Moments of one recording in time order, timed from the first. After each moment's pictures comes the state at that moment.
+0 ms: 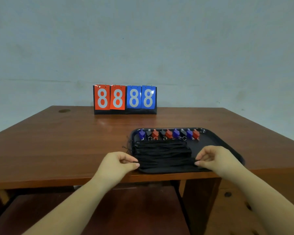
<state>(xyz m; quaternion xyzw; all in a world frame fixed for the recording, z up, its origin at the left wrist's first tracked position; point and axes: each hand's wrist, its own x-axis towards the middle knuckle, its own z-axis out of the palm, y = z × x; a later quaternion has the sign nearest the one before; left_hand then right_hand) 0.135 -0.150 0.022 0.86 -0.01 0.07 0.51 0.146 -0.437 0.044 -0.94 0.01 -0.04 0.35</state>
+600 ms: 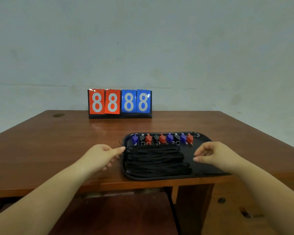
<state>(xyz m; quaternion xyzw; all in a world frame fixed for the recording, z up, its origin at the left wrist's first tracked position) 0.166 -0.136 0.052 0.88 0.06 0.02 0.46 0.169 -0.473 0.063 -0.95 -0.04 -0.01 0.32</state>
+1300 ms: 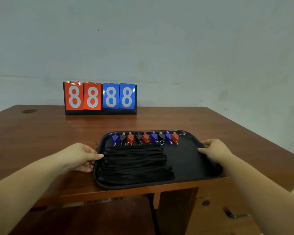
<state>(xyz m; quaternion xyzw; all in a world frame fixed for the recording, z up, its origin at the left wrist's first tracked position) 0.231 -0.137 0.032 0.84 0.07 -0.12 0.52 0.235 -0.536 0.035 -0.94 0.14 -0.07 0.29</state>
